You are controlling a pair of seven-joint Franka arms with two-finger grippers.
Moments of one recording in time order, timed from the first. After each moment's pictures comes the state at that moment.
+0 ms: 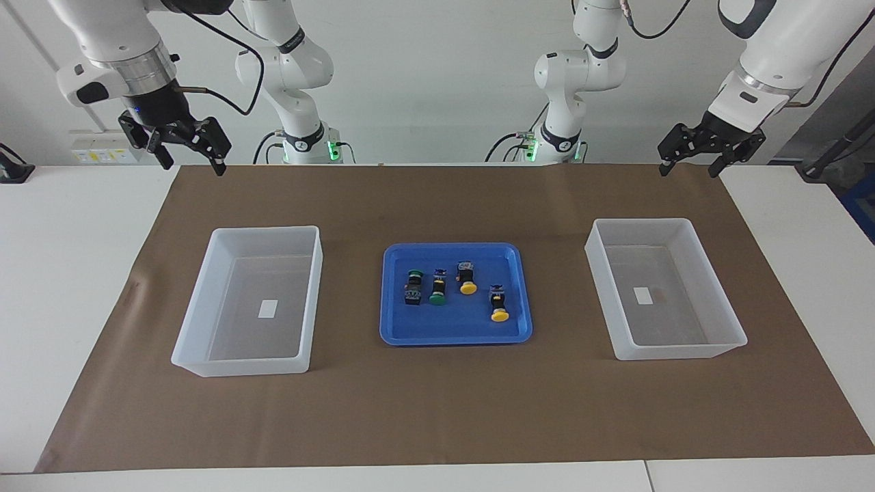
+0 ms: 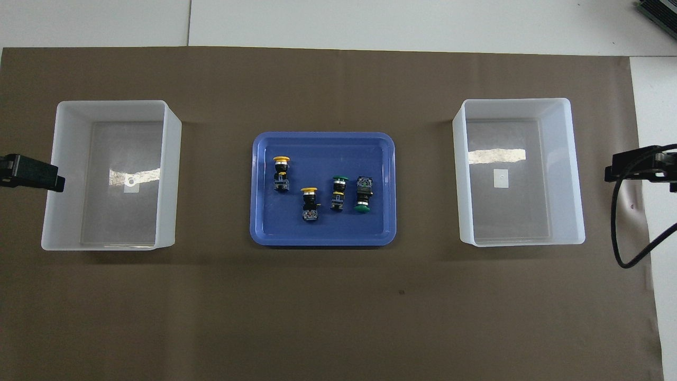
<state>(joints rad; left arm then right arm) -0.03 -0.03 0.02 -1.56 -0.02 1.48 0.08 0.05 -0.07 -0.08 -1.59 -0.01 1.55 0.15</state>
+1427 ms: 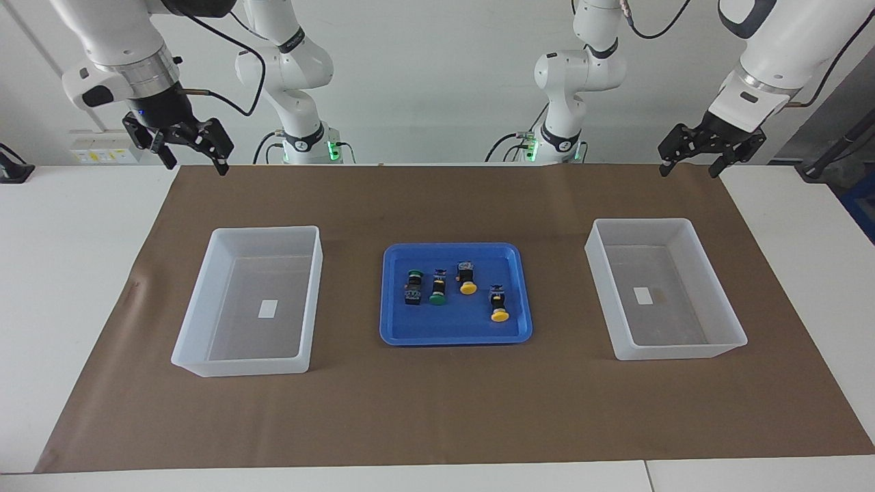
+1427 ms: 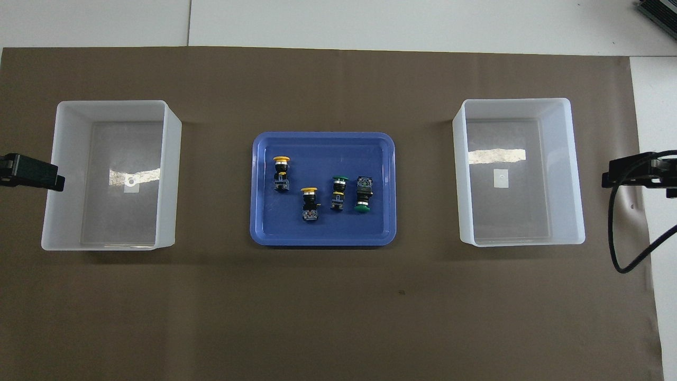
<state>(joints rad) -0.03 -0.03 0.02 -1.56 -0.02 1.49 0.08 0.05 -0.09 -0.08 -1.62 -0.01 1.55 0.15</state>
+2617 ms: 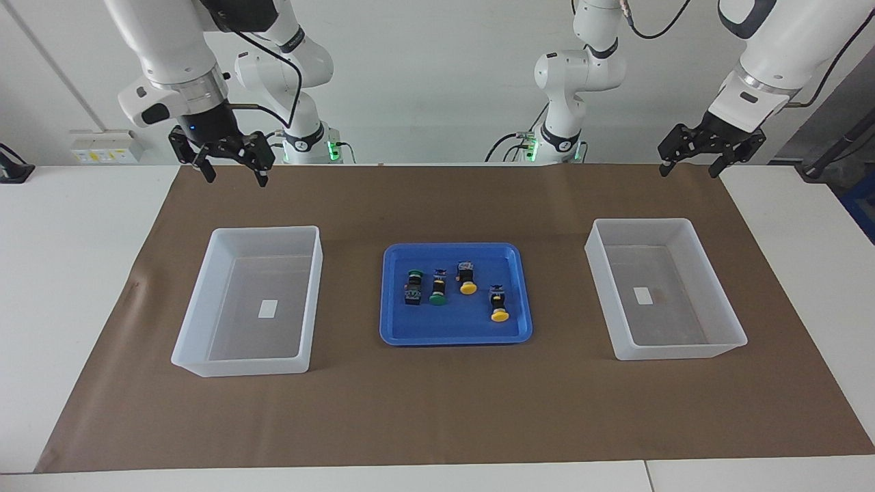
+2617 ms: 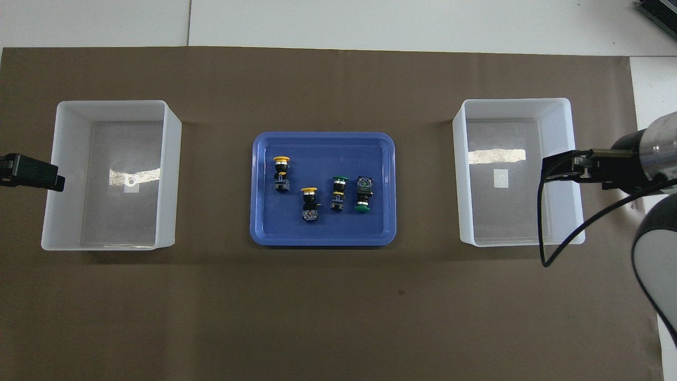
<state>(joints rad) -0.03 -0.03 0.02 -1.56 -0.02 1.49 0.08 0.21 -0.06 -0.07 -1.68 -0.01 1.68 0.26</state>
